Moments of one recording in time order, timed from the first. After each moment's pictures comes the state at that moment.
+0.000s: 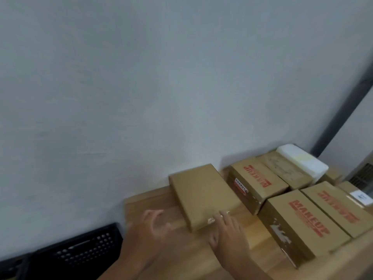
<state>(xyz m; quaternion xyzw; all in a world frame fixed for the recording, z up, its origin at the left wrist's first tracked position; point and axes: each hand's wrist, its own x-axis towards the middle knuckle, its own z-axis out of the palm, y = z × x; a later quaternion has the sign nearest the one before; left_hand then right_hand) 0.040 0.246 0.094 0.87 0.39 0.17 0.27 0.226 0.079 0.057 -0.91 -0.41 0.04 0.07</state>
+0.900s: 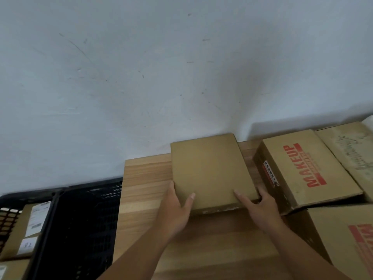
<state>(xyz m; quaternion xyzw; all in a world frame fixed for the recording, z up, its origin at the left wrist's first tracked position) 0.219 0.232 -0.007 0.69 0.57 0.10 0.43 0.447 0.104 -0.038 -0.79 -0.20 0.38 0.43</state>
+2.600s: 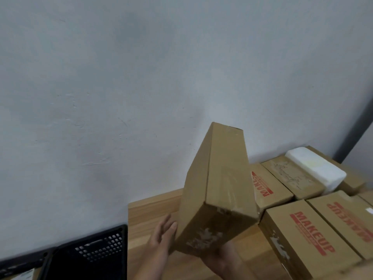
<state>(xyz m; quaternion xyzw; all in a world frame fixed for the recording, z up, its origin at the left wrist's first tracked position) 0.117 0.151 0.145 0.50 0.46 0.25 0.69 0.238 0.074 0.072 -0.32 -0.01 0.61 0.72</state>
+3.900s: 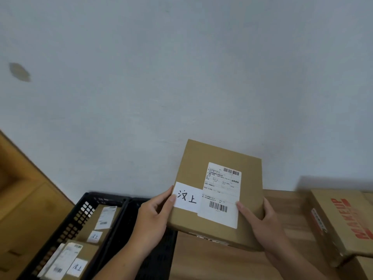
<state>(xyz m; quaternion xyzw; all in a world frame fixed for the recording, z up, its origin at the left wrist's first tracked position) 0.010 0.183 0.194 0.61 0.51 0.39 0.46 0.282 0.118 0.127 -0.59 -0.30 0.44 0.61</state>
